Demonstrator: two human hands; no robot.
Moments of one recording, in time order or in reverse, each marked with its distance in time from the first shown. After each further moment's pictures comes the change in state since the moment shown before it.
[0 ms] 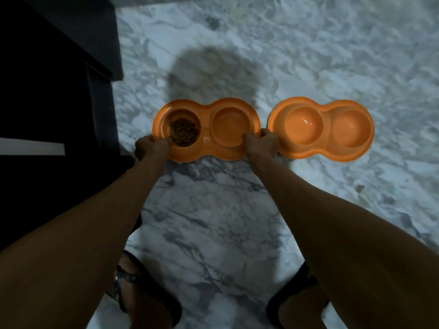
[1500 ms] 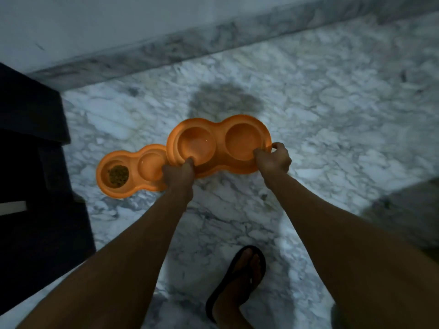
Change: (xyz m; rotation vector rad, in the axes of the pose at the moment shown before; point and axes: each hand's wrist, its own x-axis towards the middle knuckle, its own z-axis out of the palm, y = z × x) left_hand -0.240 0.064 0.164 -0.205 -0.154 -0.014; right_hand 0.043 -0.042 -0.293 -0.019 0.171 0.119
